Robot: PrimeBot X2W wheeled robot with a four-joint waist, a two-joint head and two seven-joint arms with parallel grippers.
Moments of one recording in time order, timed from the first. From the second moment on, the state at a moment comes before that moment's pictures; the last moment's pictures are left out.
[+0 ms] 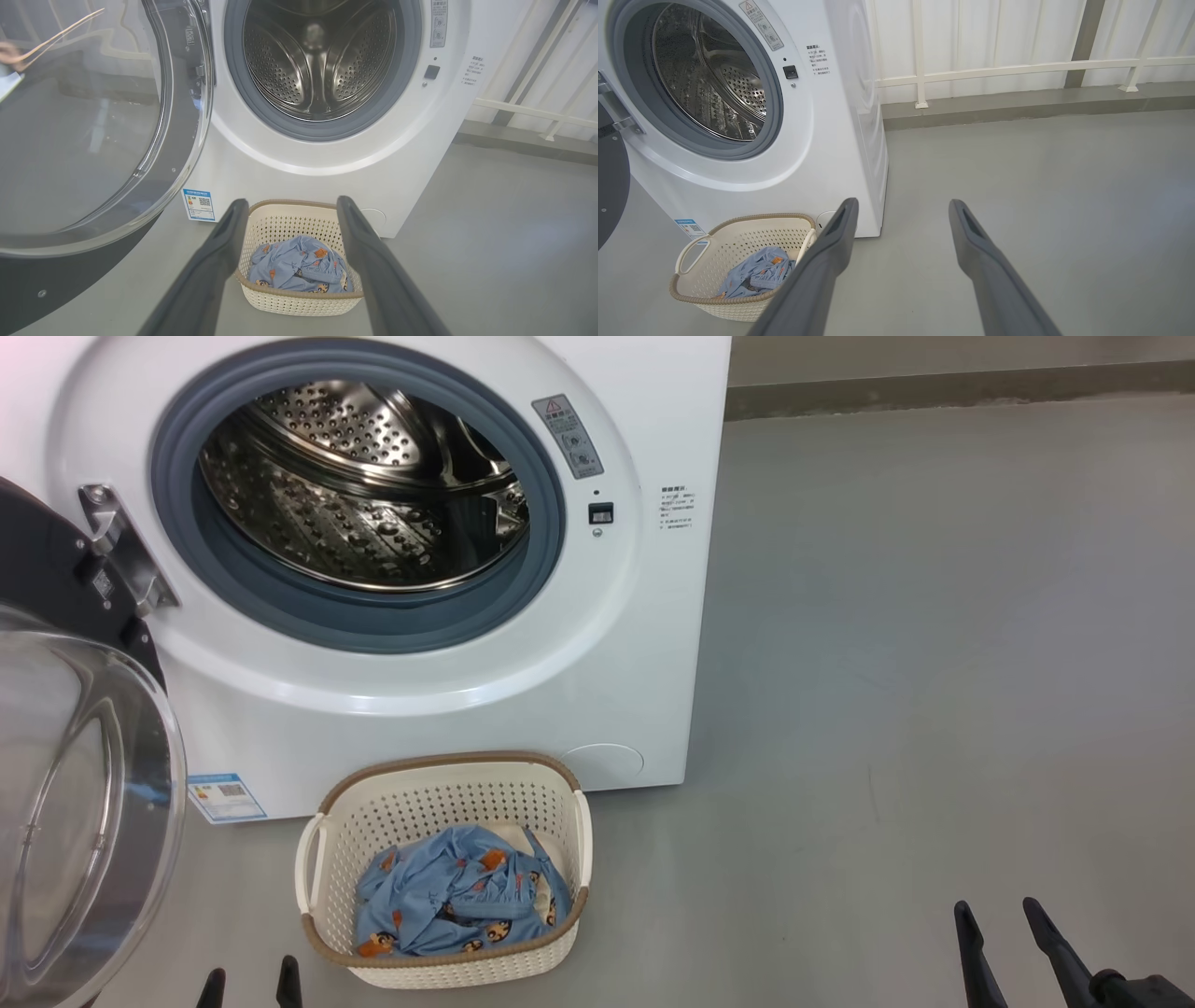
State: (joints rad) left arm 0.21 0.04 0.04 0.10 -0.27 -0.11 -0.25; right arm 0.16 -0.06 -0.12 0.11 0.18 0.13 -0.25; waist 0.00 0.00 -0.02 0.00
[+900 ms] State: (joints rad) left arm 0.21 0.04 0.04 0.12 -0.28 -0.10 -0.25; right arm 0.16 -0.07 -0.12 0.11 0.18 0.13 -0.25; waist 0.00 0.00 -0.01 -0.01
